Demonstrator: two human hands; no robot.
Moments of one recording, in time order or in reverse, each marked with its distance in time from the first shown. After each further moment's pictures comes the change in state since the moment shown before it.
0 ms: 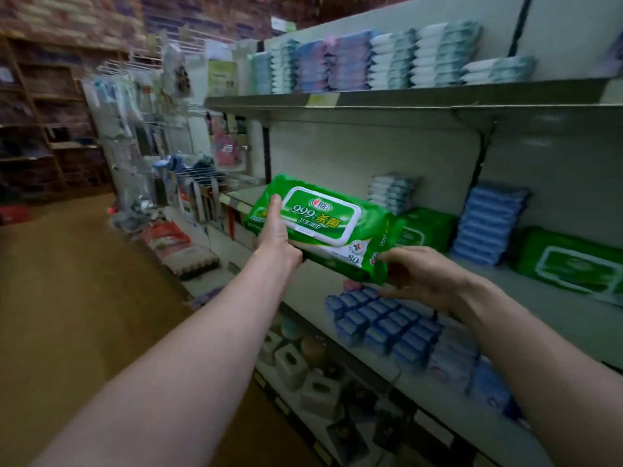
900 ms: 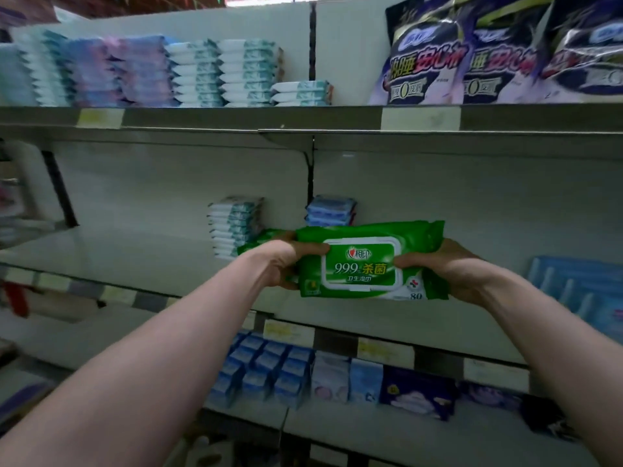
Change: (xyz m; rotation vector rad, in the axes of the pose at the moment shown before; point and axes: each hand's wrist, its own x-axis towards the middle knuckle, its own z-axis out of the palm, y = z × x) left_hand 0.012 -0.134 0.190 1.031 -0.775 -0.219; right_hand -0.058 -0.027 -0.218 -0.176 0.596 -0.089
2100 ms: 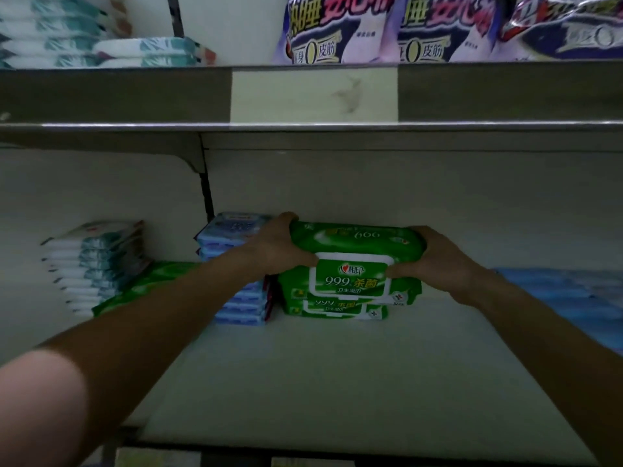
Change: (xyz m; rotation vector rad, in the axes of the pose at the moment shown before) left_hand 0.177 0.072 0.104 0.650 -0.052 0.386; right_hand 0.136 0.031 -0.129 -0.298 0.240 -0.125
